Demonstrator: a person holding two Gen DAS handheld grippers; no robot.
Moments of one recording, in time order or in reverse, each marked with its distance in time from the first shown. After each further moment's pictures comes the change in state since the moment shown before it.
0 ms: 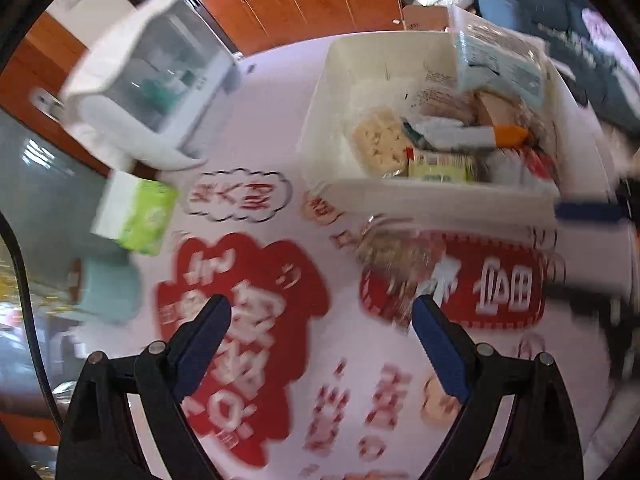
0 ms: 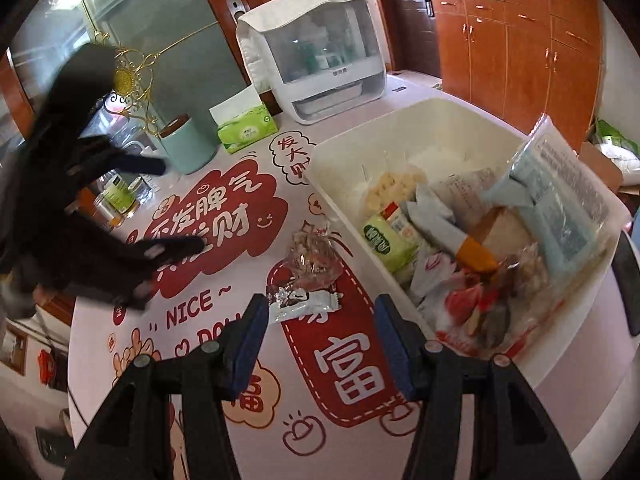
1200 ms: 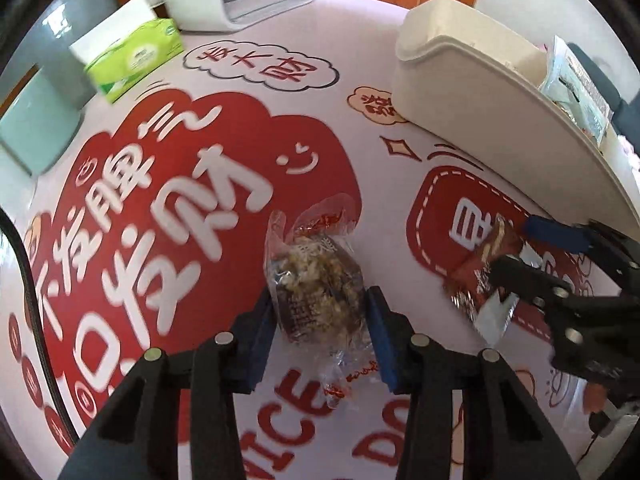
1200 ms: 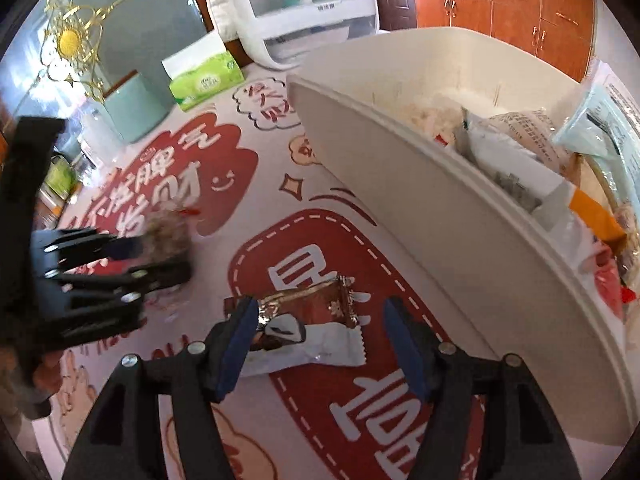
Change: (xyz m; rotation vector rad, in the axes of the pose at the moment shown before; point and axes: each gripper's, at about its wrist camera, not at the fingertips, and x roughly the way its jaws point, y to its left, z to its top) left arm 0.104 0.045 -0.121 -0.407 -0.015 -0.191; right arm 0.127 0.021 -0.015 0.029 0.121 -0.110
